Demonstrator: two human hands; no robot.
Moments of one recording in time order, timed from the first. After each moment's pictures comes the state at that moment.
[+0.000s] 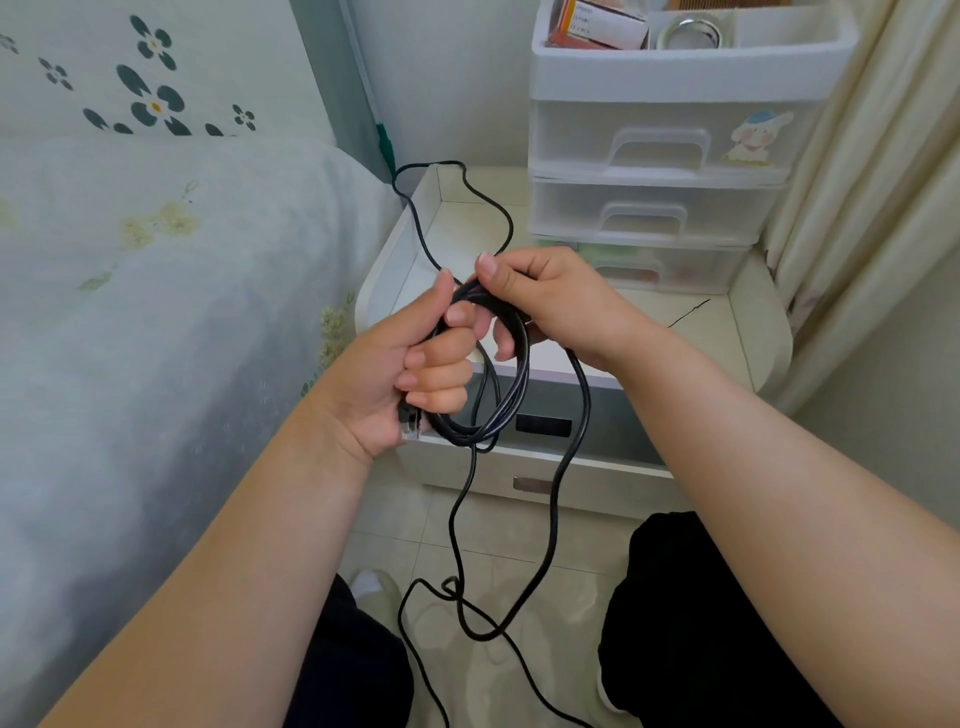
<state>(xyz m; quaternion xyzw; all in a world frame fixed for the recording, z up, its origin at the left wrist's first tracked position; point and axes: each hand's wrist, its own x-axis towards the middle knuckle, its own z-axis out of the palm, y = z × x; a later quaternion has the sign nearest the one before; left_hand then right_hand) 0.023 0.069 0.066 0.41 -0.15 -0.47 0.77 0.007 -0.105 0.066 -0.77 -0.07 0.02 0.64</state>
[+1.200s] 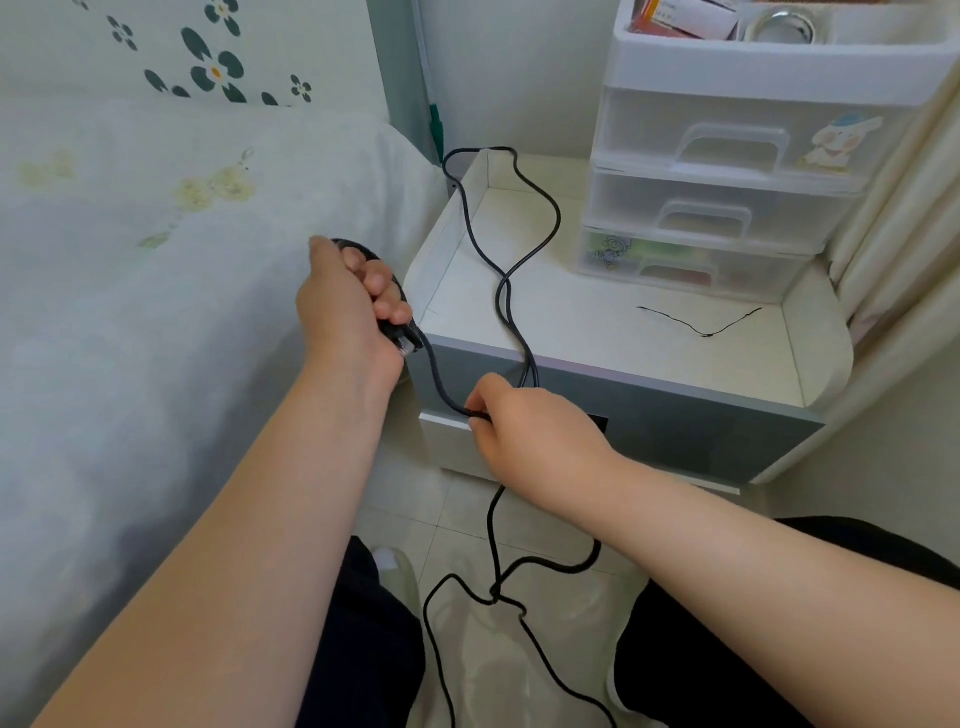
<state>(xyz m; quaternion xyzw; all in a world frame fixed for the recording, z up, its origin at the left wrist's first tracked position) 0.056 0.101 0.067 0.44 0.14 -0.02 0.89 -0.043 -0.021 0.013 -0.98 -0.05 0.03 0.21</state>
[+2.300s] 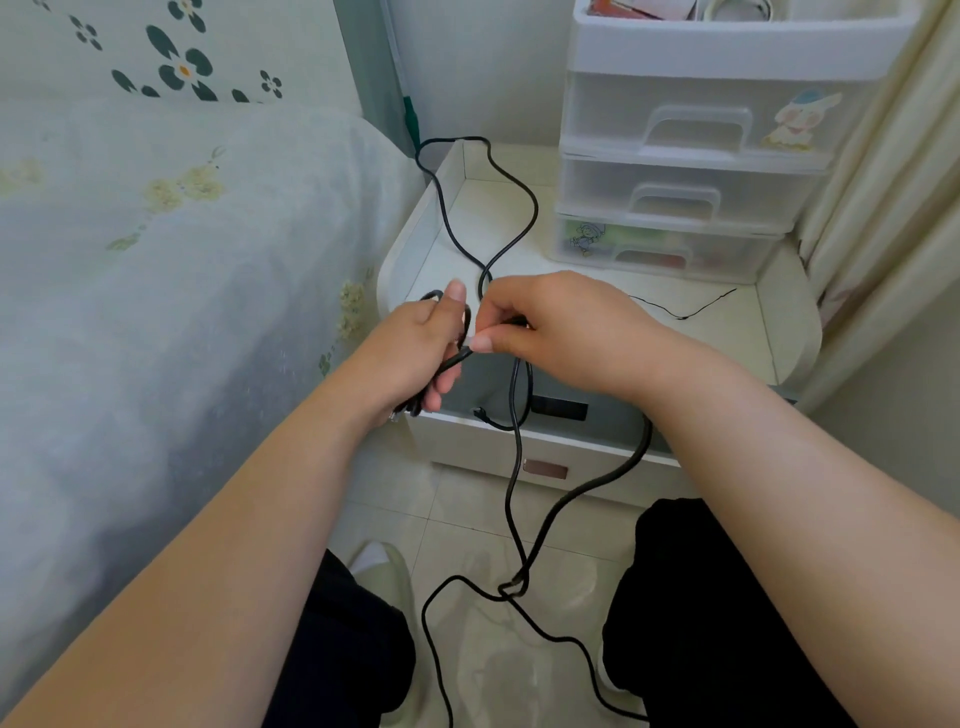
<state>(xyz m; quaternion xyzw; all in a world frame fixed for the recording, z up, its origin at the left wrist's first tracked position) 0.026 0.080 0.043 0.85 -0.16 -0.19 0.47 -0.025 -0.080 0.078 -0.97 -0.11 -0.01 0.23</state>
